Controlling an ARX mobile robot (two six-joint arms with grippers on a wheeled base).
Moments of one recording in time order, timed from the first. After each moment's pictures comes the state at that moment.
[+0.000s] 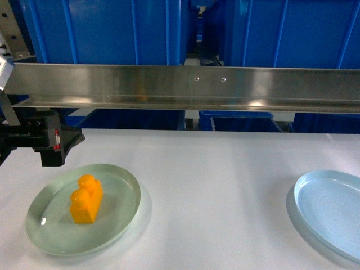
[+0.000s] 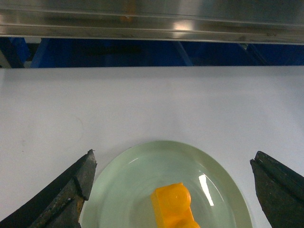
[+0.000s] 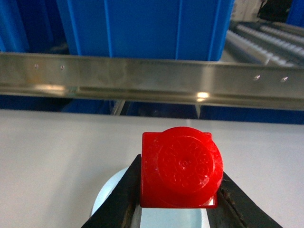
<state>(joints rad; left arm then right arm) -0.02 1.66 0.57 0.67 0.21 -0.05 -0.23 1.05 0.35 0.51 -0.28 -0.06</state>
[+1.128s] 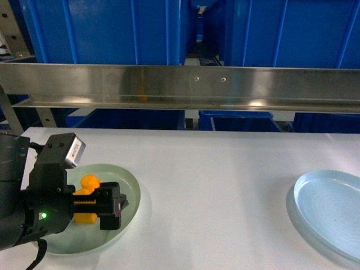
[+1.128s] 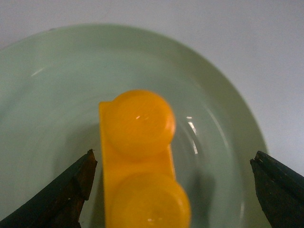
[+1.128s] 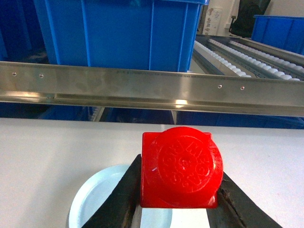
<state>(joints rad) -0.17 2.03 0.61 0.75 0.11 -0.17 -0.31 0.79 0.31 0.36 -0.28 -0.10</state>
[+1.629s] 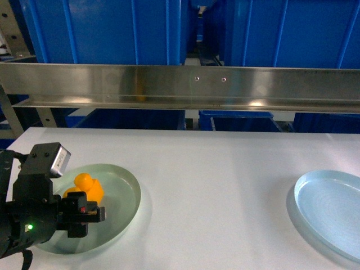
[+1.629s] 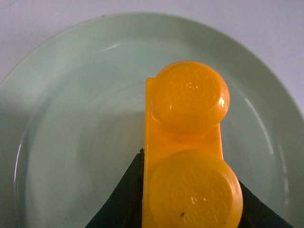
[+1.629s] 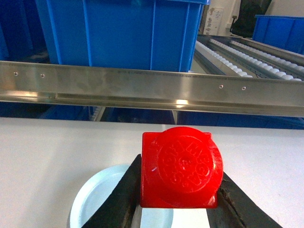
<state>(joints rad) -0.13 2.05 0.57 0.83 0.08 -0.15 -0.31 0.79 0.31 0.36 -0.28 -0.10</state>
